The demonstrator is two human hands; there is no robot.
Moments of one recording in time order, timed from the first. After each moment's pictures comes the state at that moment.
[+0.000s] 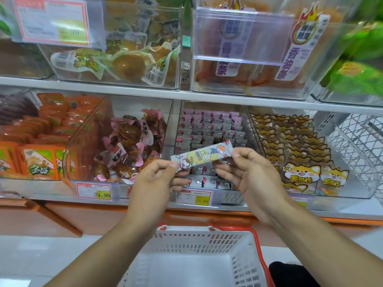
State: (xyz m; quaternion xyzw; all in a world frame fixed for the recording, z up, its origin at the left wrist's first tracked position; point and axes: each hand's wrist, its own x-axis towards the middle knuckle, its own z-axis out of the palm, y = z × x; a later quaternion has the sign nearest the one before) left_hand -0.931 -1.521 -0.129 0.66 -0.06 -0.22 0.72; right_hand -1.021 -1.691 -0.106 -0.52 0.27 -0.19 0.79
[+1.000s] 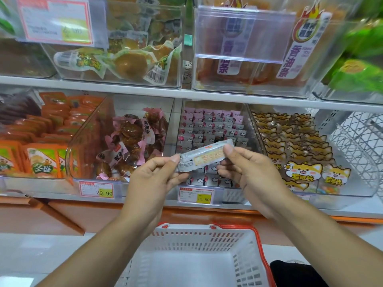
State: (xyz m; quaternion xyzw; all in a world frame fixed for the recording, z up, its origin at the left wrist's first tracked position) left_hand -0.933 -1.516 -0.117 0.55 -0.02 -0.24 0.80; right_hand -1.021 -1.693 -0.105 -0.56 0.23 -0.15 0.78
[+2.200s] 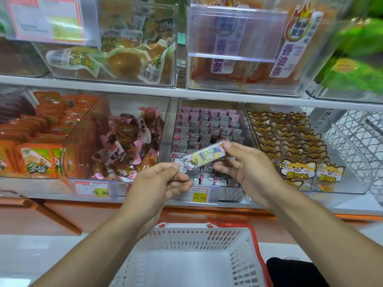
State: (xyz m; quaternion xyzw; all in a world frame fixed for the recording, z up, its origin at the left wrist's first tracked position) left_hand -0.931 -1.518 -0.127 0.56 0.00 -0.32 0.77; right_hand -1.014 -1.709 -0.105 -0.56 0.23 -0.12 0.79
